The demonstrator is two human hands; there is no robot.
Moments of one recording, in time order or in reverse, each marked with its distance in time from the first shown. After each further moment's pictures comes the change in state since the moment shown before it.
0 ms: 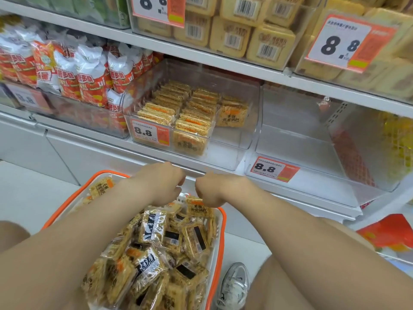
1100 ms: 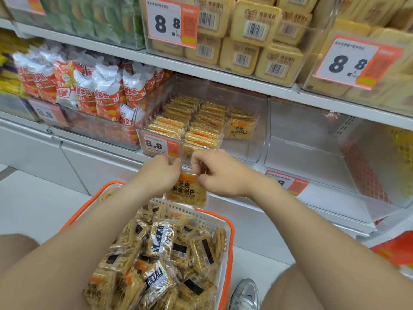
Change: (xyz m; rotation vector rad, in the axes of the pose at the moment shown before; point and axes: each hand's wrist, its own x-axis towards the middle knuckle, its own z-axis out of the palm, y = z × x) left_hand -0.009 -0.011 -0.027 -0.908 0.259 -0.430; right_hand -0.033 0.001 -0.058 0.548 0.485 -0.268
